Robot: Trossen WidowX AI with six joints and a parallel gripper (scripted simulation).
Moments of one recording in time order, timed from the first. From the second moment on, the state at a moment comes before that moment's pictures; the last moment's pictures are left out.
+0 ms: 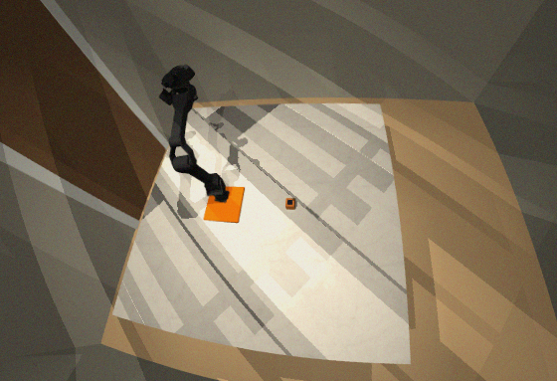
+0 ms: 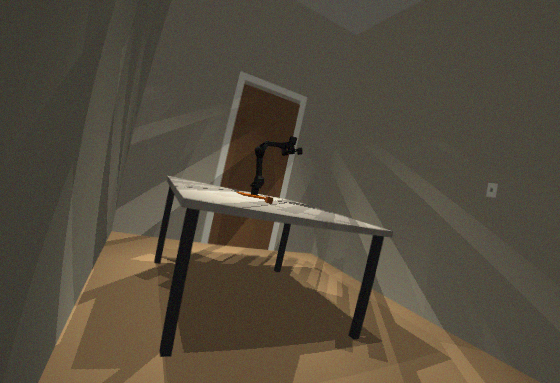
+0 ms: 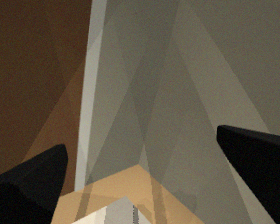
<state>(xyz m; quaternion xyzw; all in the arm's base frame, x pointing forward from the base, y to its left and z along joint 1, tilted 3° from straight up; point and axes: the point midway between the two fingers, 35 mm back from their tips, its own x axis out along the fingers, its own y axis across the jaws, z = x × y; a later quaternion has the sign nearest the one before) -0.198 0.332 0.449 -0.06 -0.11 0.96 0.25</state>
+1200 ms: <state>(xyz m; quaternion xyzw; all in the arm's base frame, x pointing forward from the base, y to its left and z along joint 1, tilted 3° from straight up) 0.315 0.260 0.198 -0.14 0.49 0.38 0.77</state>
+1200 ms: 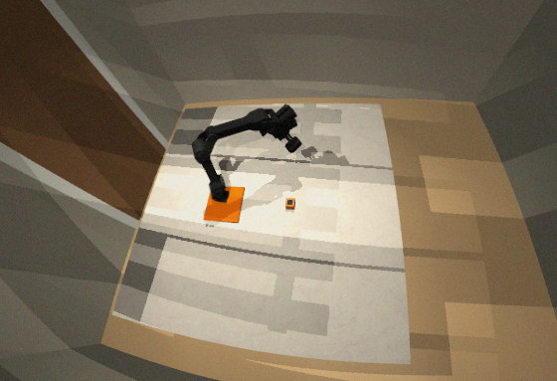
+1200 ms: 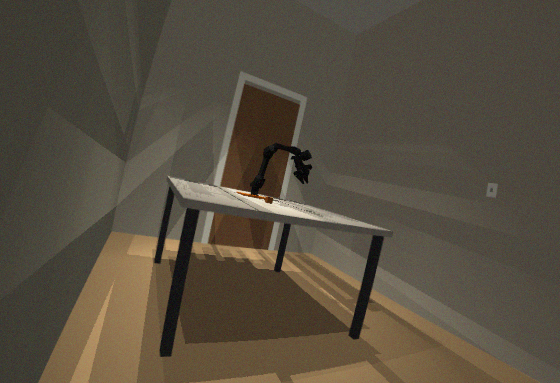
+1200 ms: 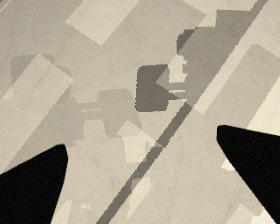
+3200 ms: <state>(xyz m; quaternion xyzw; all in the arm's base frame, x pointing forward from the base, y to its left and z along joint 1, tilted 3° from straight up) 0.353 0.016 0.041 -0.04 0.71 0.04 0.70</state>
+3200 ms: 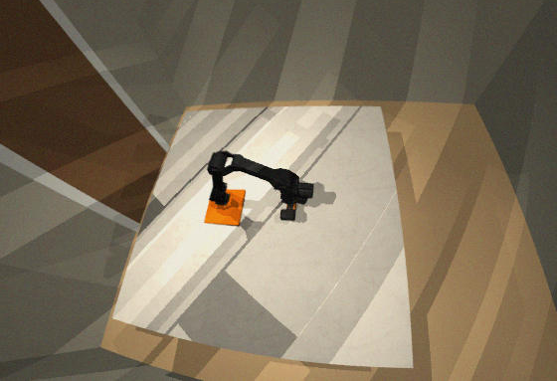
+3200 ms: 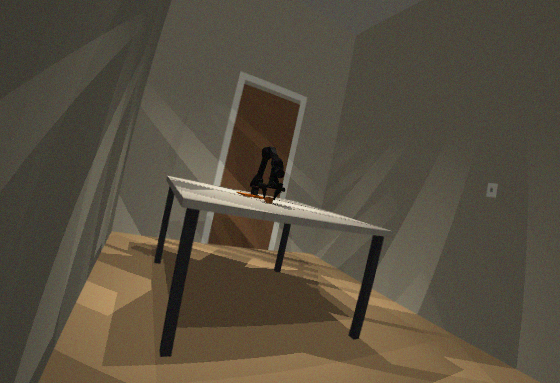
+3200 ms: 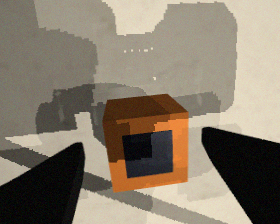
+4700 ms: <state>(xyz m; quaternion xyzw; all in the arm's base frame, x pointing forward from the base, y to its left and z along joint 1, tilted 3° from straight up) 0.355 0.016 0.063 -0.04 0.66 0.04 0.75</state>
